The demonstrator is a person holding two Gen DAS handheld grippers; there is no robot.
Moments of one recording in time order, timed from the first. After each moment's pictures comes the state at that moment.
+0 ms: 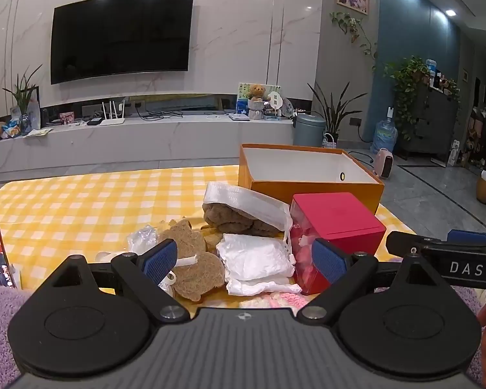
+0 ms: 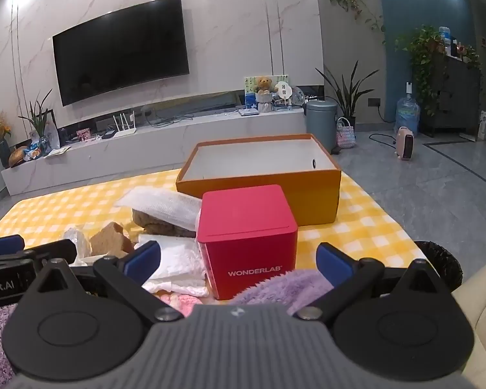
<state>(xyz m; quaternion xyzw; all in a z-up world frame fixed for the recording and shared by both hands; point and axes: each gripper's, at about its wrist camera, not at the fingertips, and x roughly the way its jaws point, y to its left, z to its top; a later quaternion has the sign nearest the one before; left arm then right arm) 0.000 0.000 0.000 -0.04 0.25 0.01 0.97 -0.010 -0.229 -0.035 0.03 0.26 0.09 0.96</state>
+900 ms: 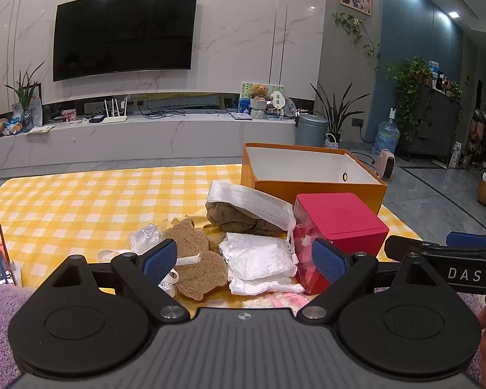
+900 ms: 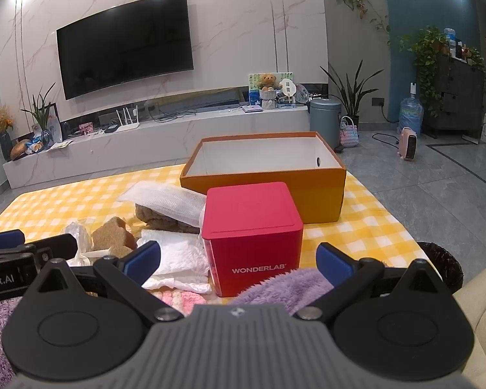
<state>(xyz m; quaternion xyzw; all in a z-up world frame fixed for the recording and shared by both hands) 0.004 0.003 0.001 -0.03 0.25 0.01 0.97 -0.009 -0.224 -0.037 0.02 0.26 0.10 0.96</state>
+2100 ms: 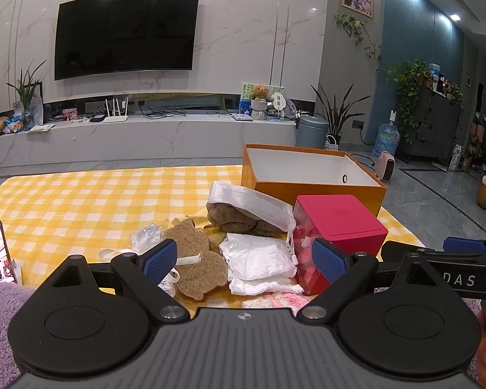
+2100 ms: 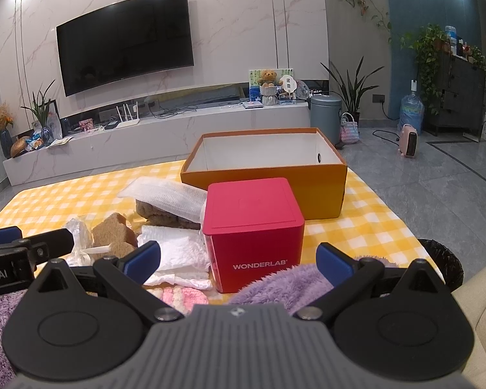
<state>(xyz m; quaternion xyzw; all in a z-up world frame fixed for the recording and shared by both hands) 0.000 0.000 -0.001 -0.04 0.25 0.01 0.97 -0.008 -0.223 -0.038 0.02 0.26 0.10 0.96</state>
